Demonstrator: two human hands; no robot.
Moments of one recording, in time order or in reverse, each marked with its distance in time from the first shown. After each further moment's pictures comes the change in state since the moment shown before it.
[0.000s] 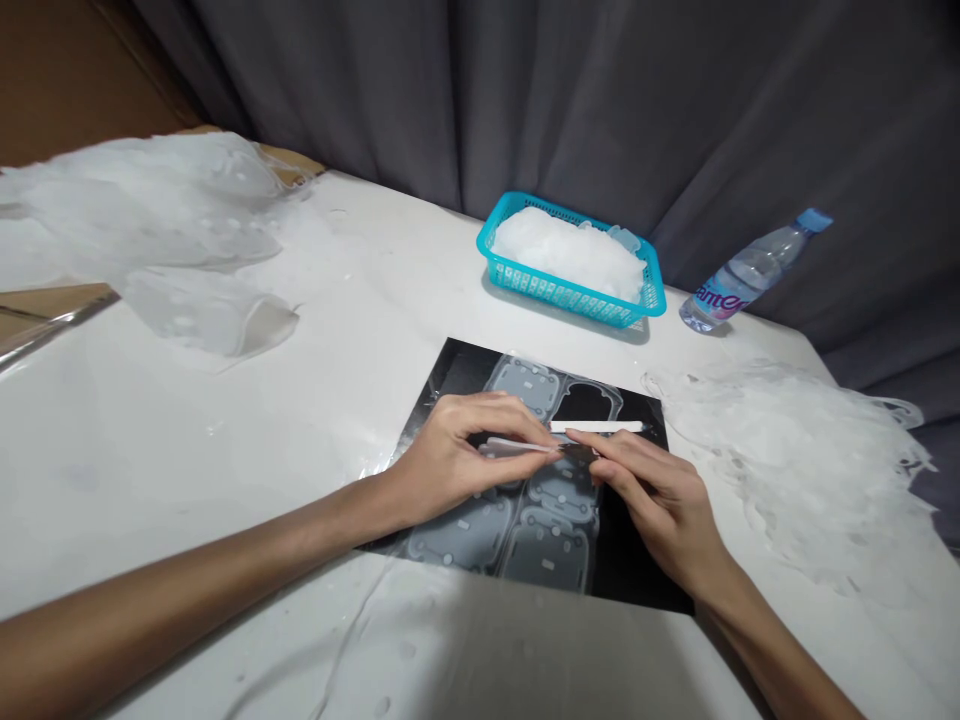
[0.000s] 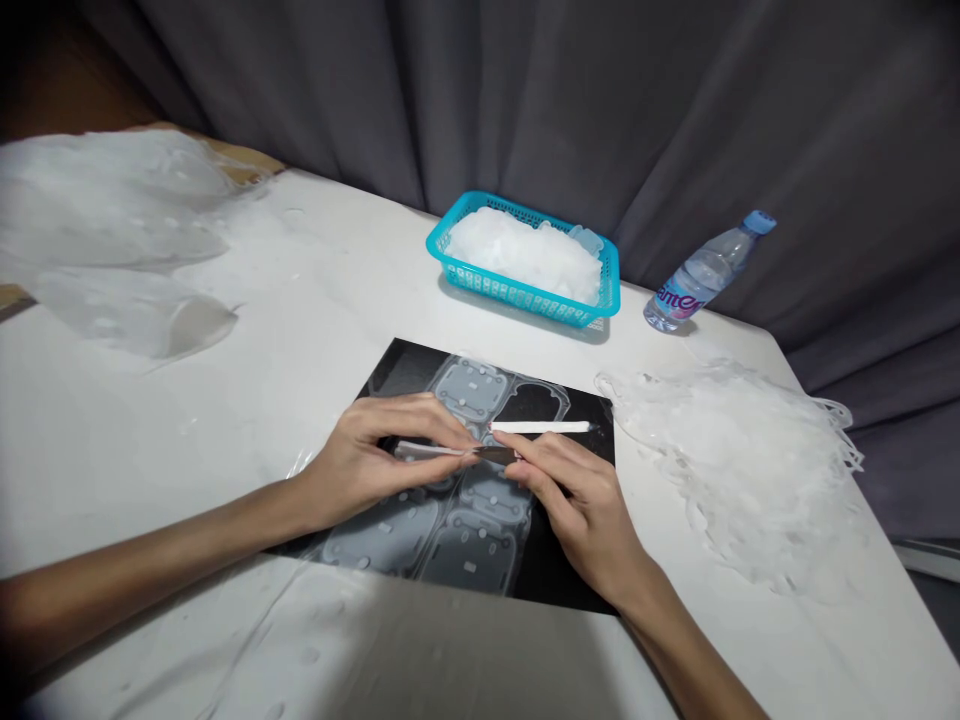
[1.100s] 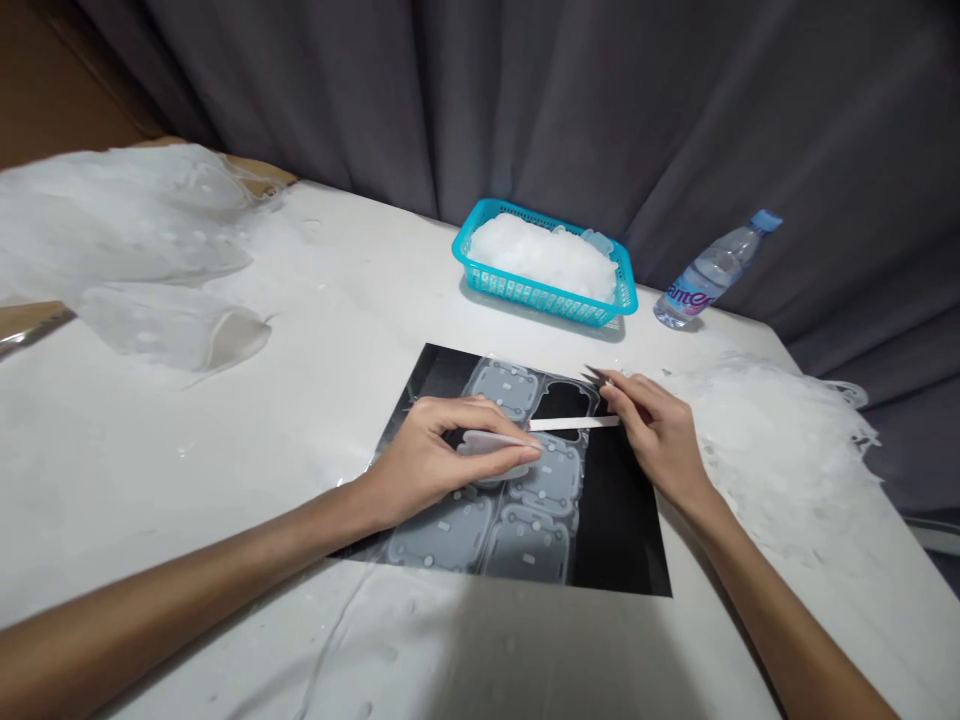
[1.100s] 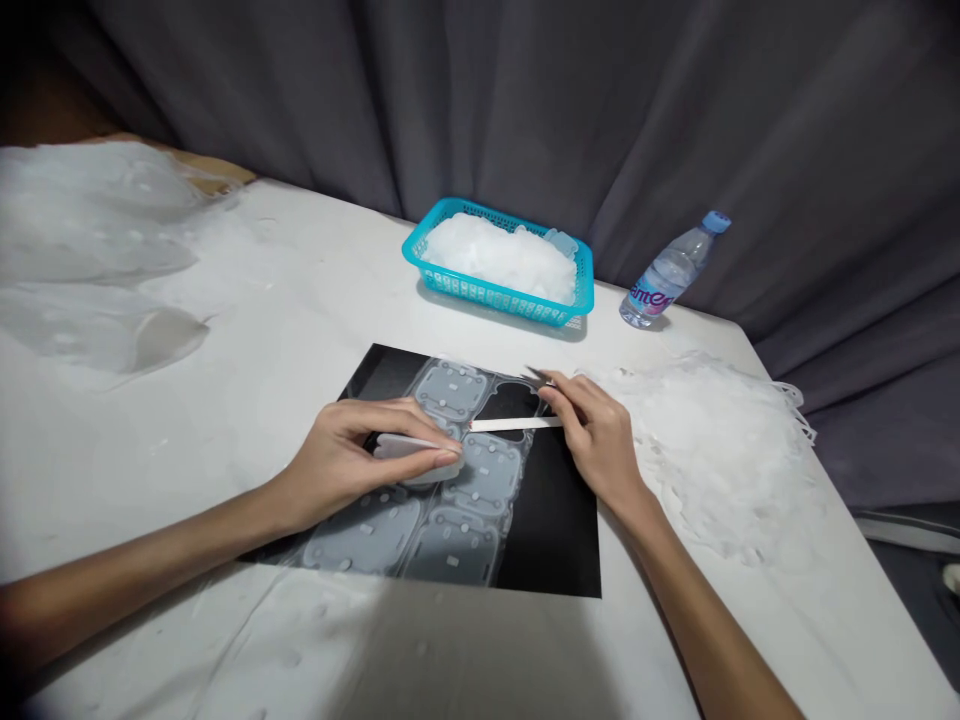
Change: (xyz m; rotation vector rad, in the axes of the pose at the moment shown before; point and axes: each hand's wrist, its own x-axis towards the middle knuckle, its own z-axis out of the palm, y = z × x) left_hand 0.004 0.004 -0.001 -0.009 0.010 -0.105; right_hand 0.031 0.046 -0.027 -0.208 0.230 0.074
